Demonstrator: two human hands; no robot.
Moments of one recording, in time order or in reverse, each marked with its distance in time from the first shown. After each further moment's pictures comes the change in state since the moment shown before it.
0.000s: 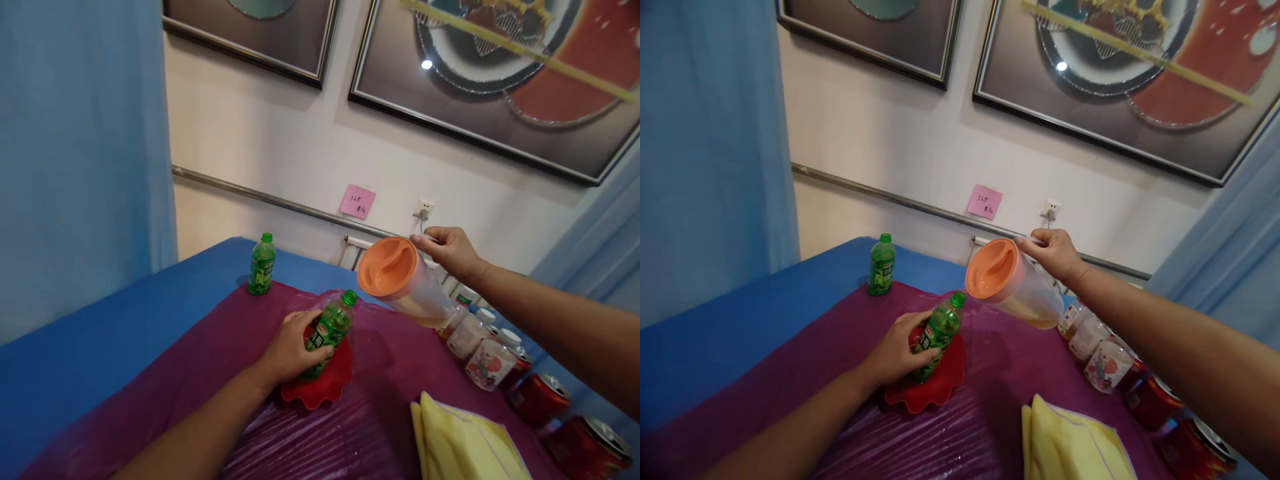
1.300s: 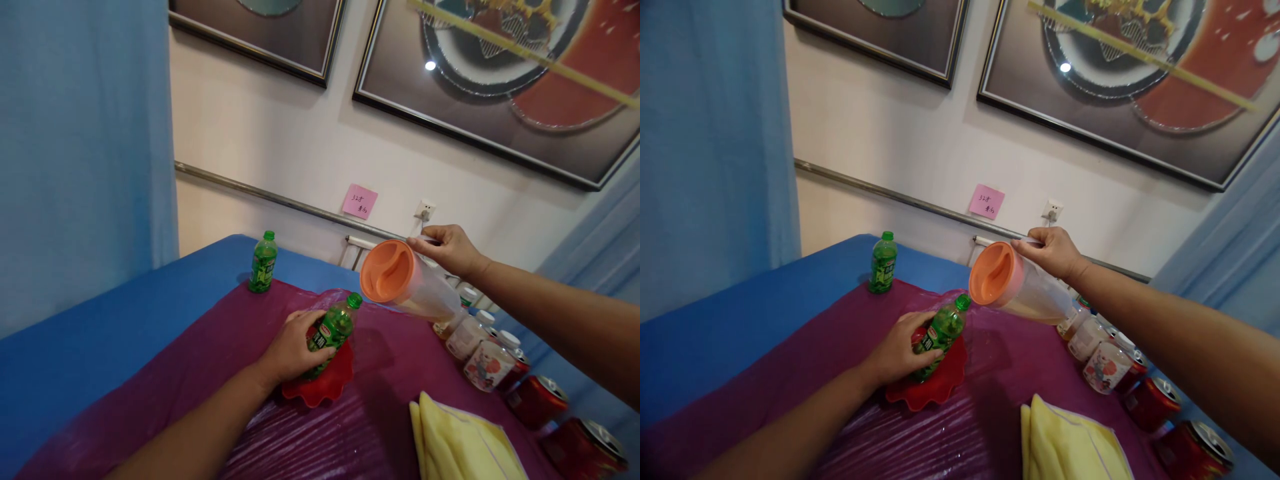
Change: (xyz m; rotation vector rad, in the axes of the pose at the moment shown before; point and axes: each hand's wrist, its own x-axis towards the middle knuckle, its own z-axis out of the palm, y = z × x) left_hand -0.002 0.003 0.001 -0.030 -0.008 0.019; right_hand 0.005 -0.011 0.000 -0.161 -0.063 -0.062
